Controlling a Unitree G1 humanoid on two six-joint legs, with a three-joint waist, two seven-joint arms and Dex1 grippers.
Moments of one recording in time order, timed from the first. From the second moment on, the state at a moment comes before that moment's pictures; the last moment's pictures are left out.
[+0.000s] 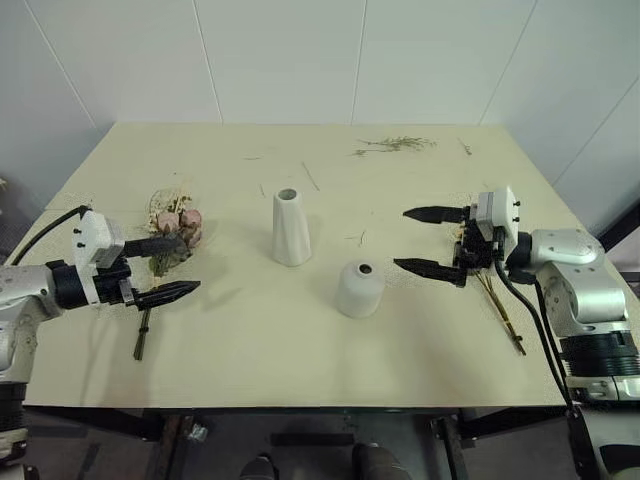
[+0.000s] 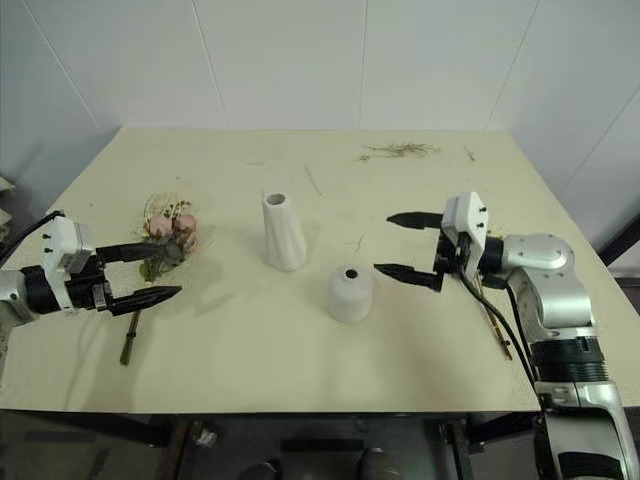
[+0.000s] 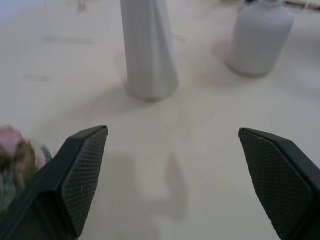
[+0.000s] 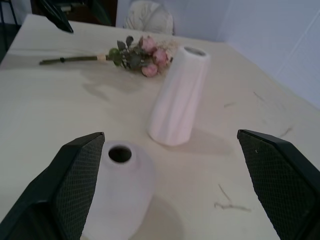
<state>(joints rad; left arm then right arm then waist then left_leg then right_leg) -0.35 1.02 0.31 0.07 -0.46 0.41 -1.11 -0.71 -0.66 -0.05 0.17 0.45 0.13 1.27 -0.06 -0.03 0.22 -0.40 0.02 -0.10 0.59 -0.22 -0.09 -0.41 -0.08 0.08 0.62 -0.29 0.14</state>
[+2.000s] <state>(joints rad) -0.79 0.89 0.01 0.46 -0.22 1.09 -0.67 -0.68 -0.76 0.02 0.15 0.47 0.03 1.50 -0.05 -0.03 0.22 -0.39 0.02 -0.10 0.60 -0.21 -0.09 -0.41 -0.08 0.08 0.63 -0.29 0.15</state>
